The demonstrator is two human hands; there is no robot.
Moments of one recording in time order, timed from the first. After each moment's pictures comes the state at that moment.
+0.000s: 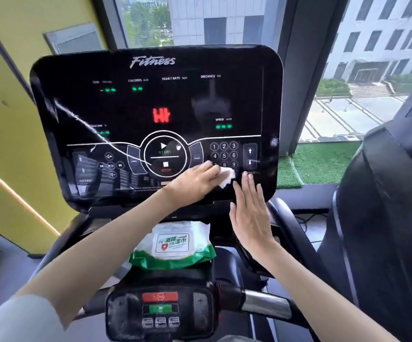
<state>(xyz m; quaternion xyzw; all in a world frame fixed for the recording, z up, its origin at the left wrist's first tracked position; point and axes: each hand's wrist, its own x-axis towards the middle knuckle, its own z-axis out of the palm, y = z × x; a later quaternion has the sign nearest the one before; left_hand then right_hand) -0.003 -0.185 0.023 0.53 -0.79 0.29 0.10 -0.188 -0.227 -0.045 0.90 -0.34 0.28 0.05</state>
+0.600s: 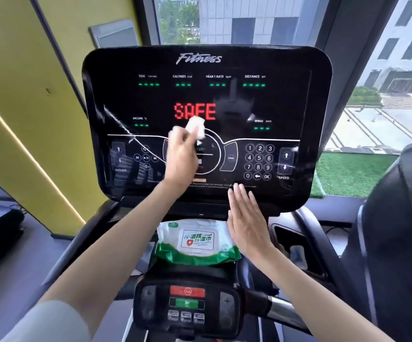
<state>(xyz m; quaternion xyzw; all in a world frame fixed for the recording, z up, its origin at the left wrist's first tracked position) 0.042 -0.148 0.055 0.75 -0.47 0.25 0.40 -0.143 -0.194 -0.057 0.94 -0.24 0.22 0.05</state>
